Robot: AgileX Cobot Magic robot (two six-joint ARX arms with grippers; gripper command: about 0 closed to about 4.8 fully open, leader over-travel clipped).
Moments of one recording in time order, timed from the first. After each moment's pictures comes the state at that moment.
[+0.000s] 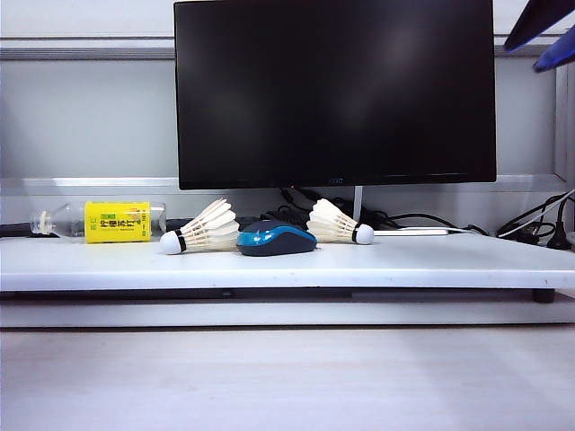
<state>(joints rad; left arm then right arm) 0.06 0.00 0.01 -0.14 0.07 -0.15 0.02 0.99 0.95 -0.56 -0.54 -0.02</state>
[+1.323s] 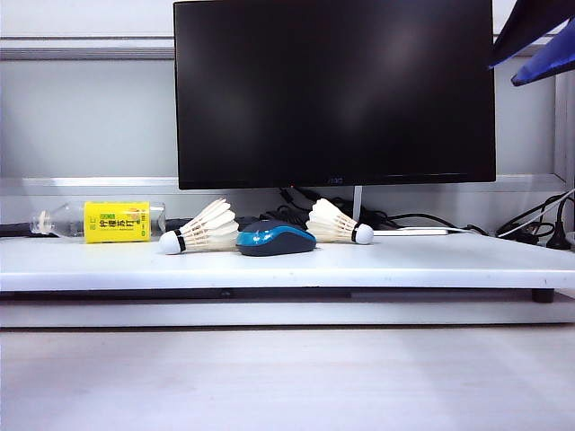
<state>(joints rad) 0.05 0.00 0.01 0.11 0.57 -0.44 0.04 1.05 0.95 -0.51 -0.55 -0.05</state>
